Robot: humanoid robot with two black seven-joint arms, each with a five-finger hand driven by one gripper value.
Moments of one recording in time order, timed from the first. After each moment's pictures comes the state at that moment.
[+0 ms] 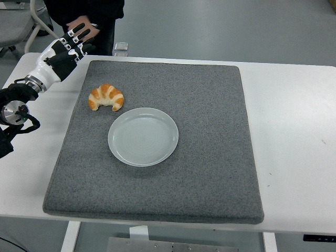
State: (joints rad) left arm -0.84 0.45 -0.53 -0.52 -0.02 -0.53 -0.36; right arm 0.05 0.00 -0.14 0.13 0.04 -0.01 -0.06
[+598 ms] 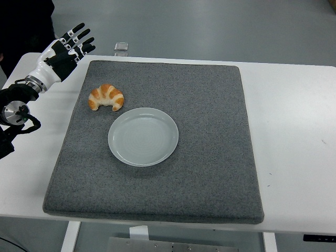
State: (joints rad) left arm -0.84 0.45 -0.53 -0.52 -0.03 -0.53 -0.36; right arm 0.05 0.00 -0.14 0.13 0.04 -0.01 -0.06
